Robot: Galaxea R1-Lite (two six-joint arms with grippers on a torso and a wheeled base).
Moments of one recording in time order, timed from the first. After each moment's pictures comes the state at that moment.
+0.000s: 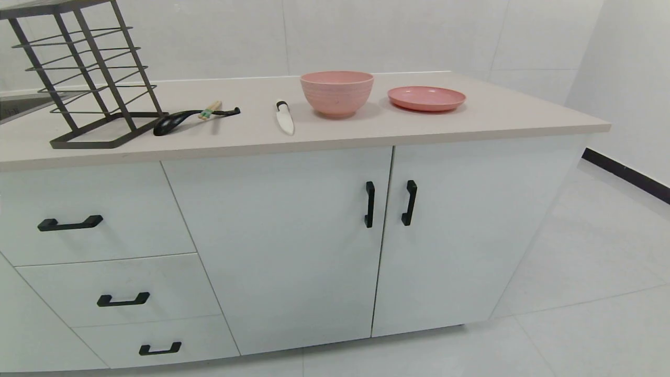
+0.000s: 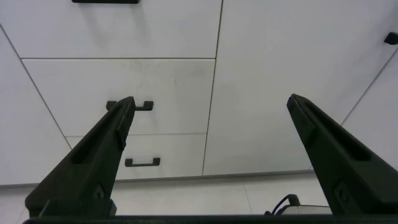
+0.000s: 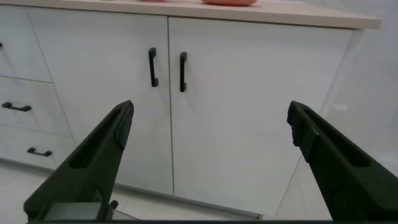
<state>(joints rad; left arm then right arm) 0.00 0.00 0.00 -0.01 0.02 -0.04 0.01 0.16 -0.30 0.03 0.34 0.00</state>
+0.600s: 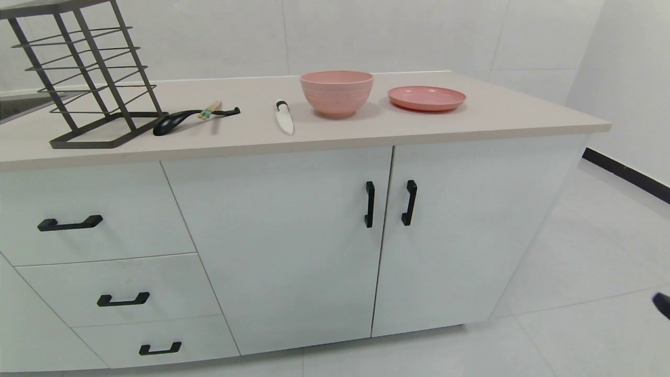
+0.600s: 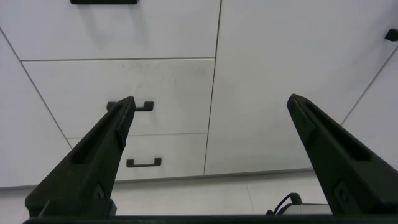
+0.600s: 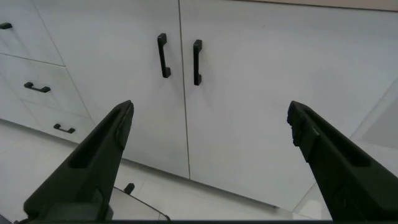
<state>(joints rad) 0.00 0.00 0.00 -0.01 0.02 -0.03 0.09 0.69 -0.36 -0.25 0.38 -0.02</state>
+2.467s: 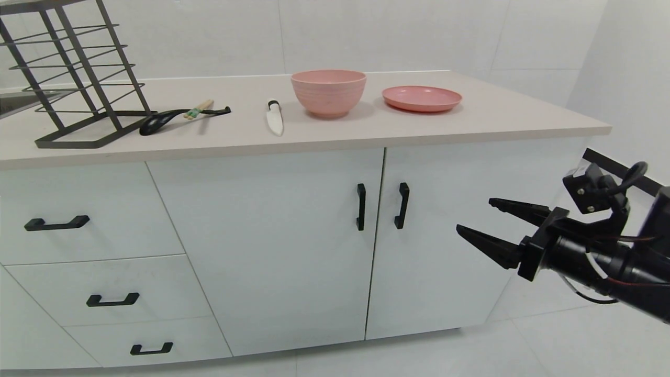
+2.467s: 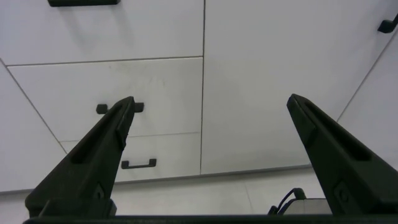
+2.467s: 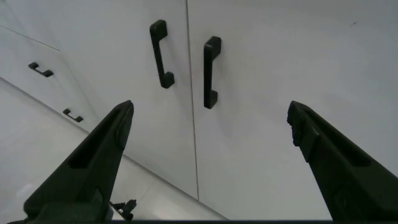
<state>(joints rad) 0.00 0.00 0.00 0.00 0.00 0.00 0.28 1.59 -0.34 -1.12 0.40 -0.03</state>
